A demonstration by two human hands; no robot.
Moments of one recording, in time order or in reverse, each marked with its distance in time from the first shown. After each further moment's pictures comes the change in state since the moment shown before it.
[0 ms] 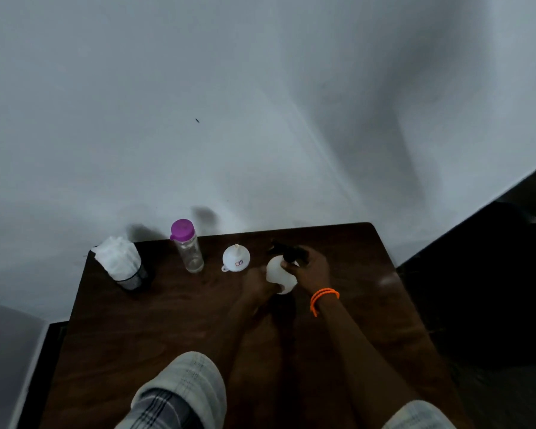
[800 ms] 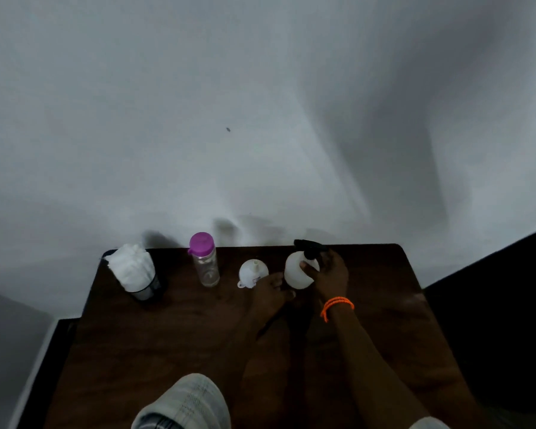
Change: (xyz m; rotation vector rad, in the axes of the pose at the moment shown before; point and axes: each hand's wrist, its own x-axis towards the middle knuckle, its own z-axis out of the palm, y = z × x) left_hand 0.048 -0.036 -0.007 -0.439 0.017 0.030; right_hand 0.061 0.016 0.042 0.302 0.141 0.158
